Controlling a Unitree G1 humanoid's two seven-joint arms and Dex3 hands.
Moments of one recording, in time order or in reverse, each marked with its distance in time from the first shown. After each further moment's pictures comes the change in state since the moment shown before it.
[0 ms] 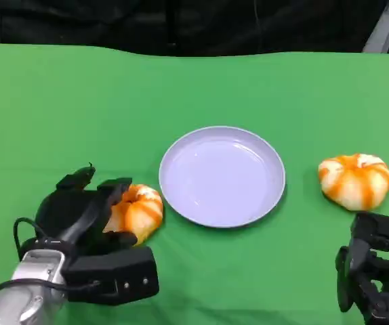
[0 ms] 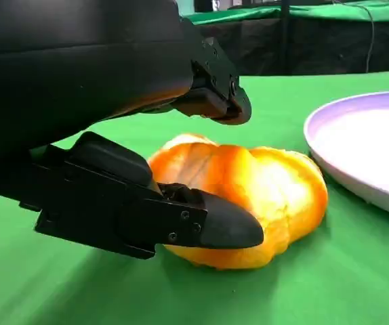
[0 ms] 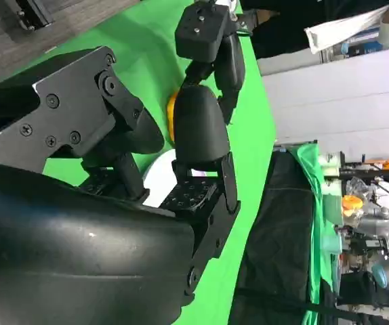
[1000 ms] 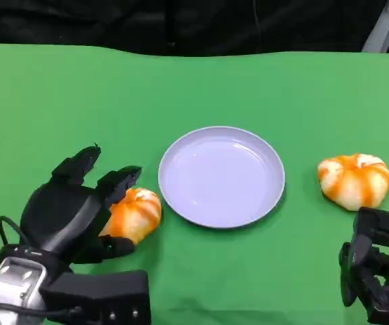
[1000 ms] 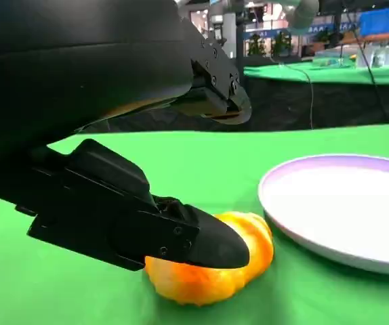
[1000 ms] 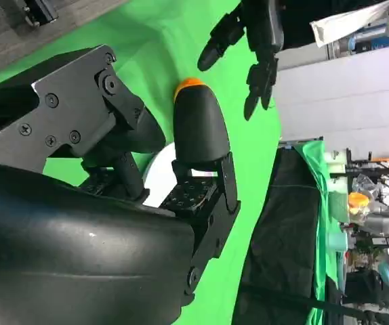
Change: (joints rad) left arm 0.258 0.054 0.181 -0.559 0.112 -0.034 -0.207; right arm -0.036 -0.017 -0.010 0.044 0.002 0.003 0.005
